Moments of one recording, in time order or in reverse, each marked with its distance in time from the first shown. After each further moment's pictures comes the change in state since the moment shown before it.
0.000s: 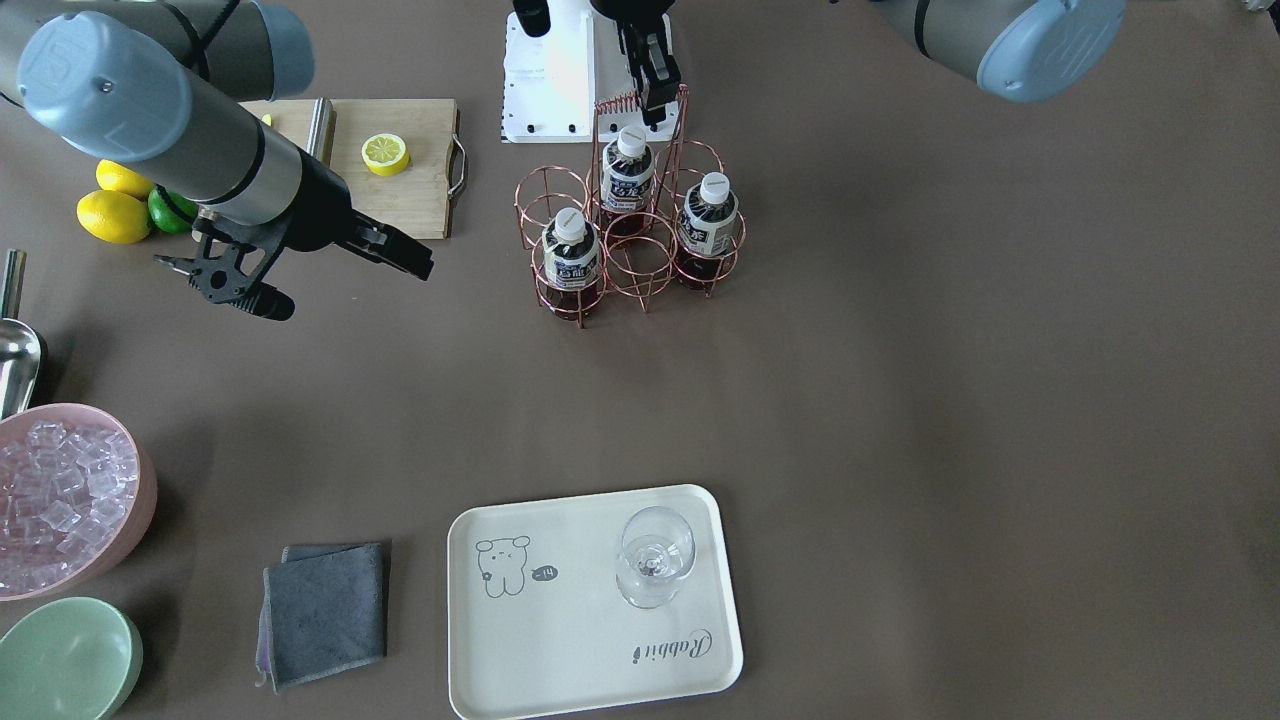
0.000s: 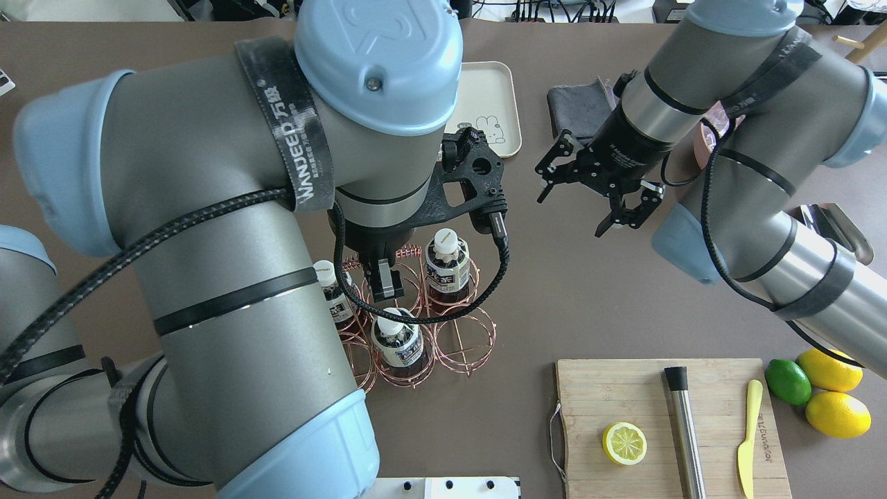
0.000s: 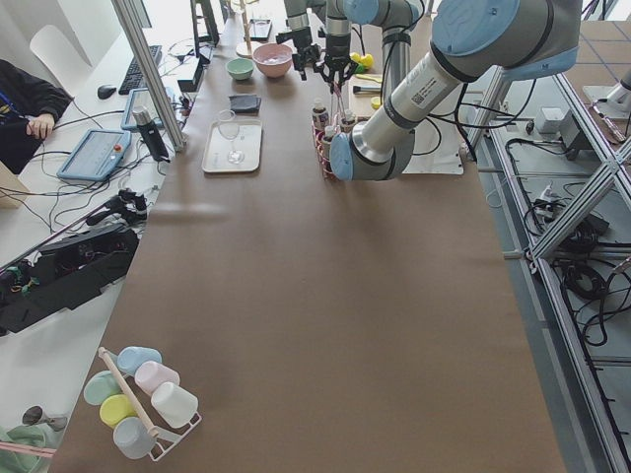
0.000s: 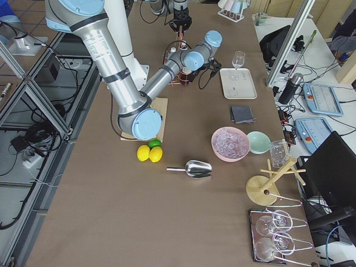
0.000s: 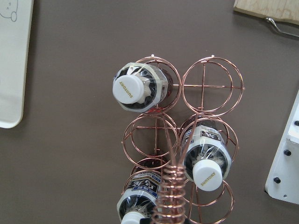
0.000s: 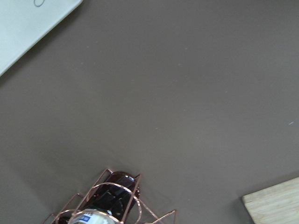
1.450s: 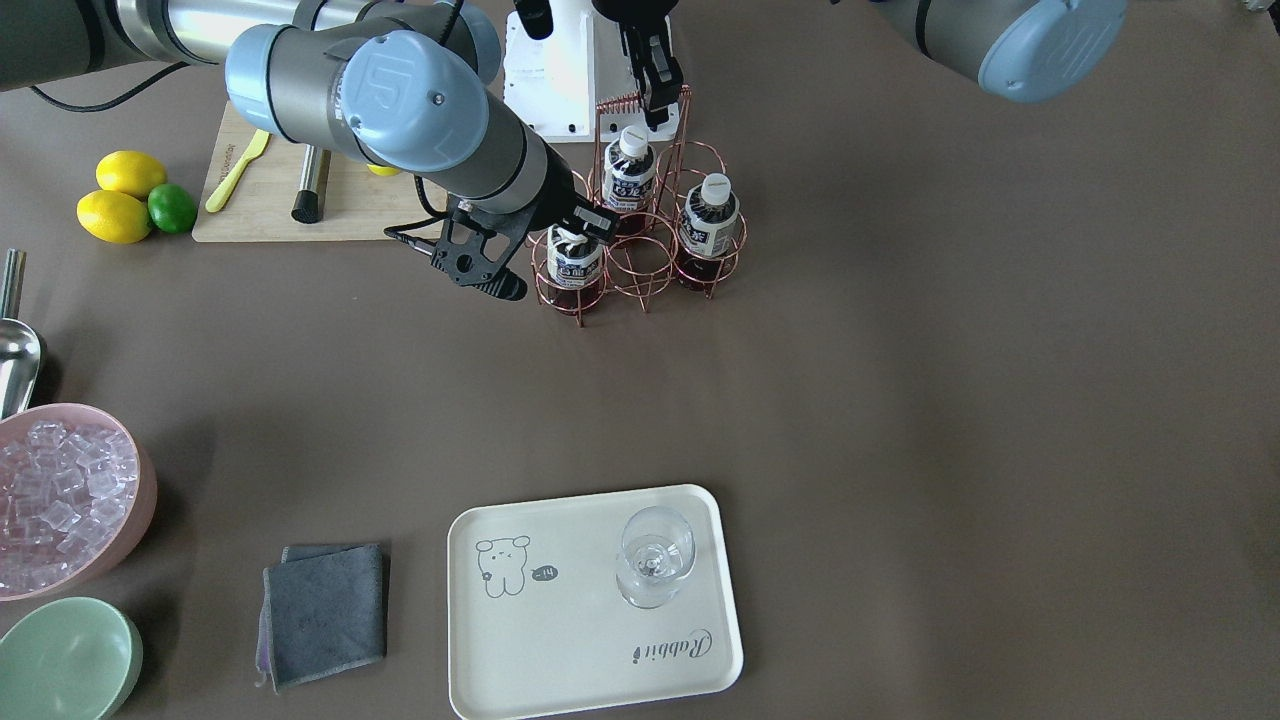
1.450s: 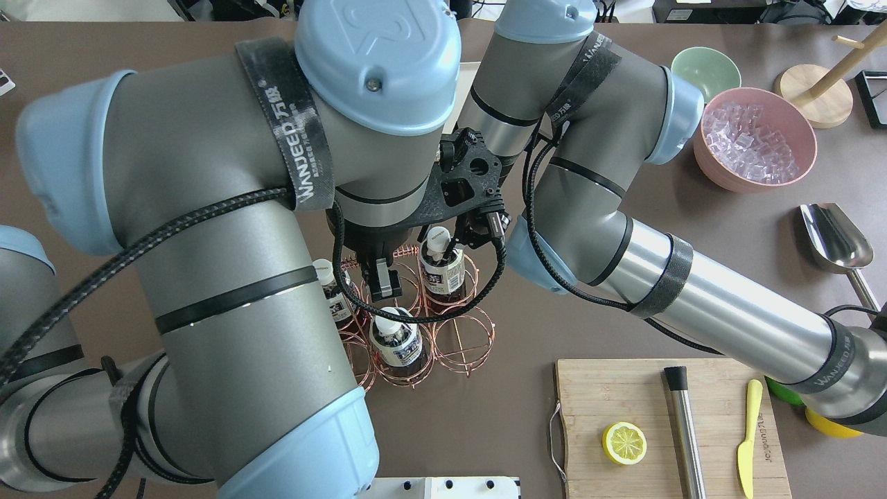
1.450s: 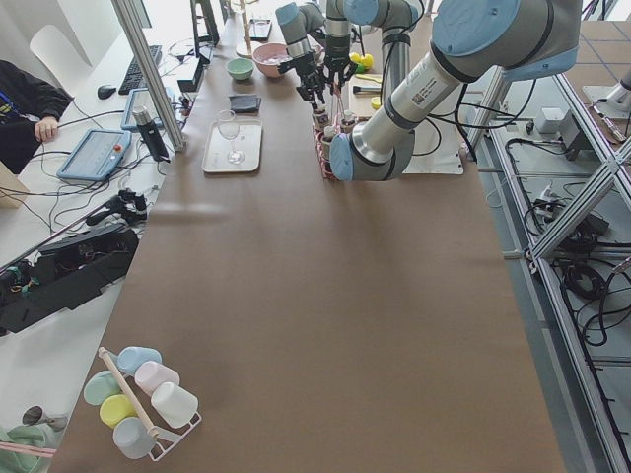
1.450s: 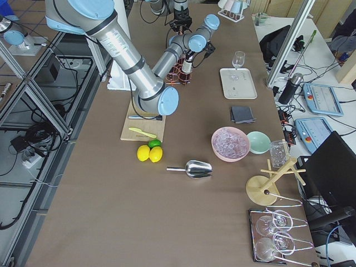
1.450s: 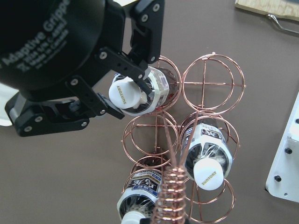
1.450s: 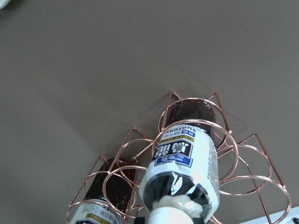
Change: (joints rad) left arm -0.001 0.003 0.002 0.003 0.000 0.001; right arm -0.148 0.291 -0.210 0.026 0.032 0.214
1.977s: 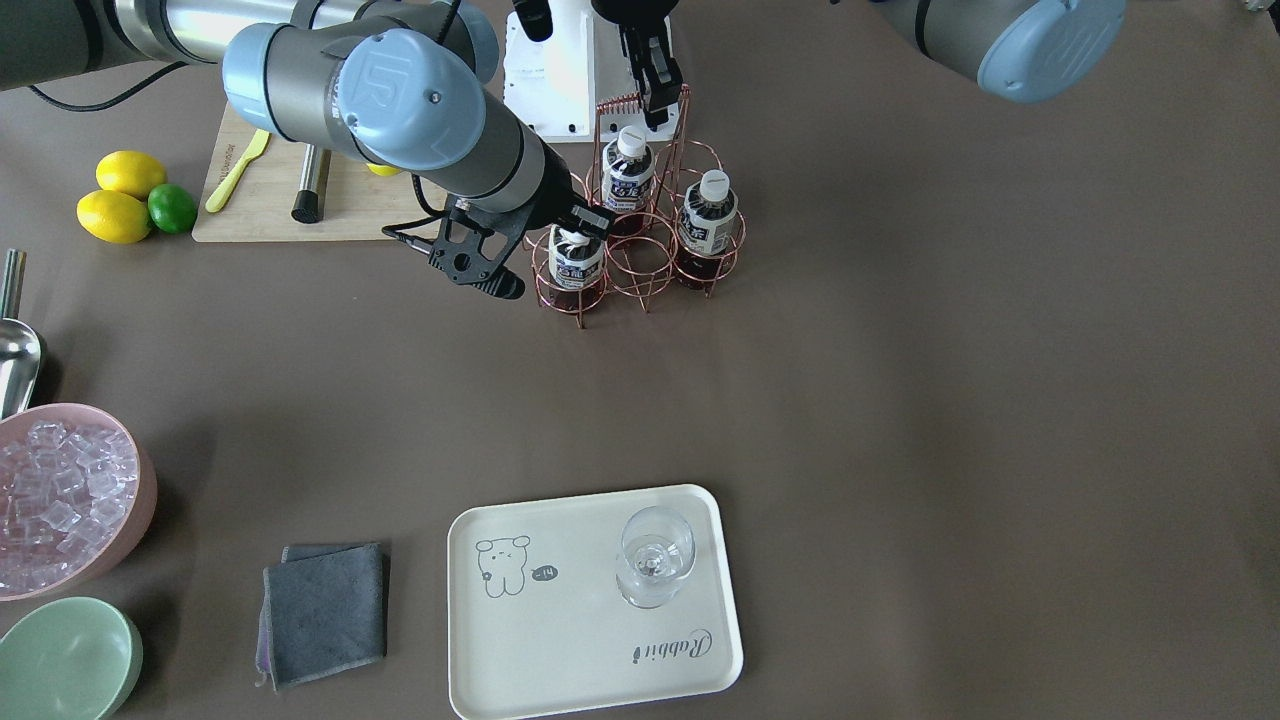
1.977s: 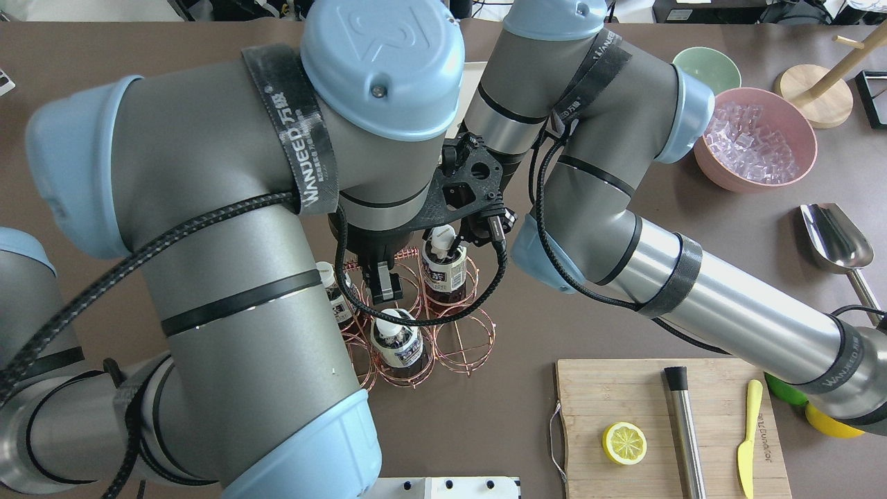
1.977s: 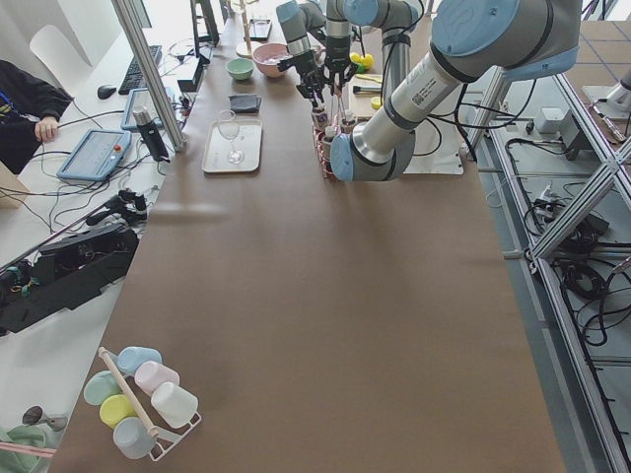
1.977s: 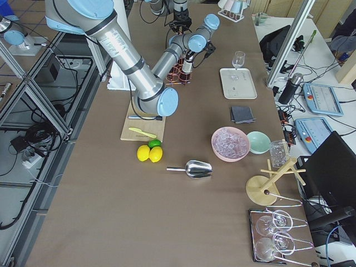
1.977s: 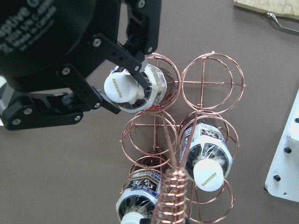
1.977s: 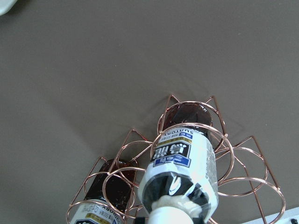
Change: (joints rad) left arm 0.005 0.002 0.004 -0.001 0.000 0.000; right arm 0.008 -0.012 0.019 -0.002 -0.001 0.001
